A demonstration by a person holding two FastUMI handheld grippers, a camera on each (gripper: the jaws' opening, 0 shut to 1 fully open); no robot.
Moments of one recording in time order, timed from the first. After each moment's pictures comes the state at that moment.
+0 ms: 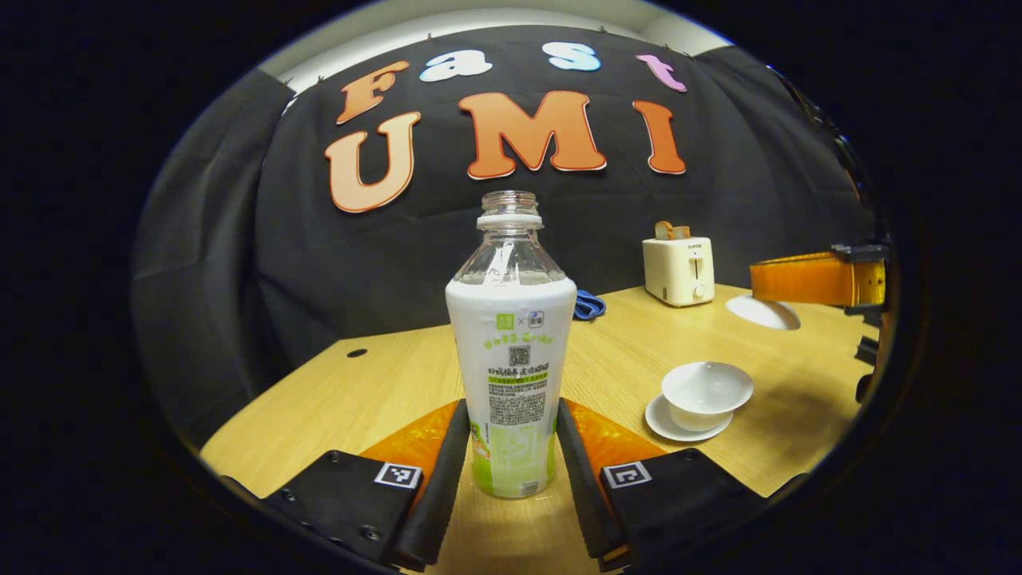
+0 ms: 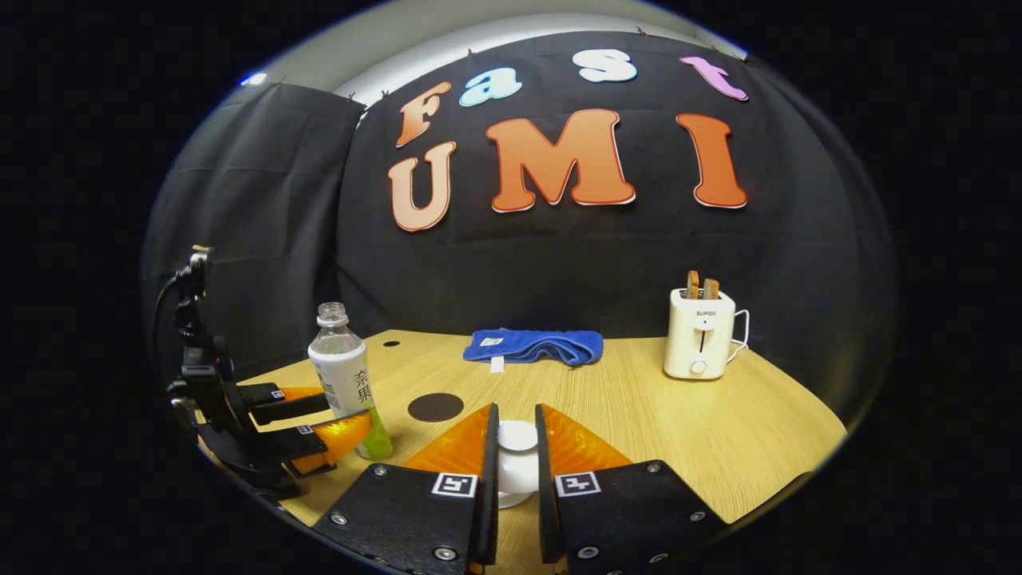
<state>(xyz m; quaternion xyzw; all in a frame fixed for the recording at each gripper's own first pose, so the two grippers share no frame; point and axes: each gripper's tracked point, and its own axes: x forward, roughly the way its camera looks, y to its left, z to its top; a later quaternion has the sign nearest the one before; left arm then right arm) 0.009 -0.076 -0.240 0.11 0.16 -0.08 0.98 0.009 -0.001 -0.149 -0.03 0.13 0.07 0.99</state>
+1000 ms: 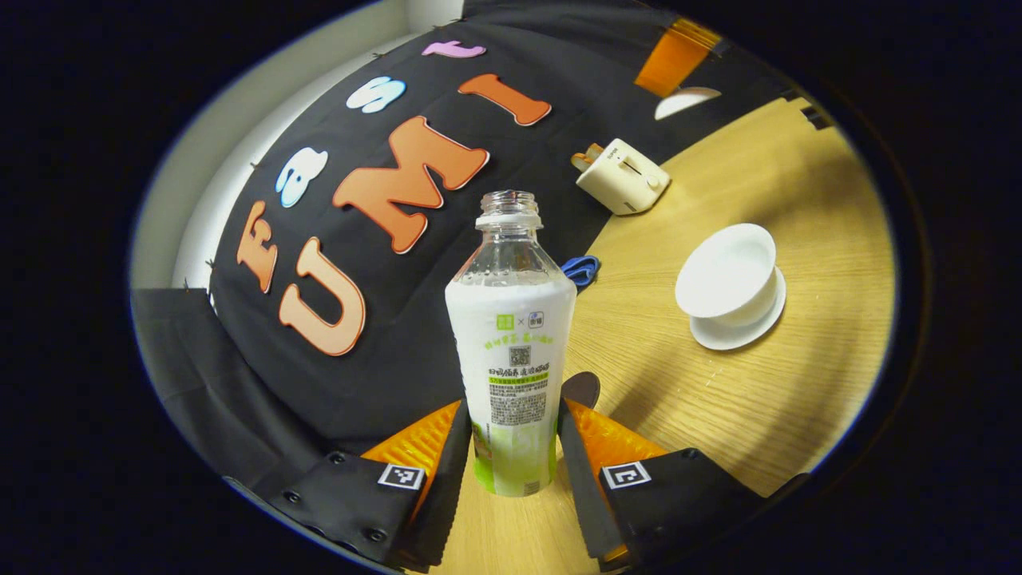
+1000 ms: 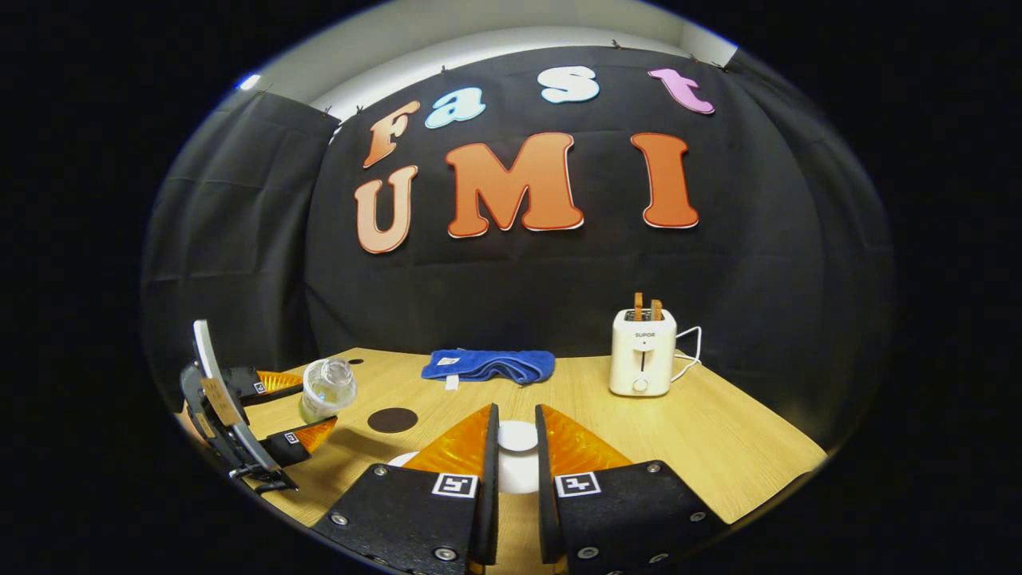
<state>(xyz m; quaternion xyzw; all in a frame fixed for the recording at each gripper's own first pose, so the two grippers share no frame) 0.025 -0.088 -0.234 0.47 0.10 -0.12 0.87 -0.003 -0.069 -0.120 -0.04 0.10 0.00 0.99</state>
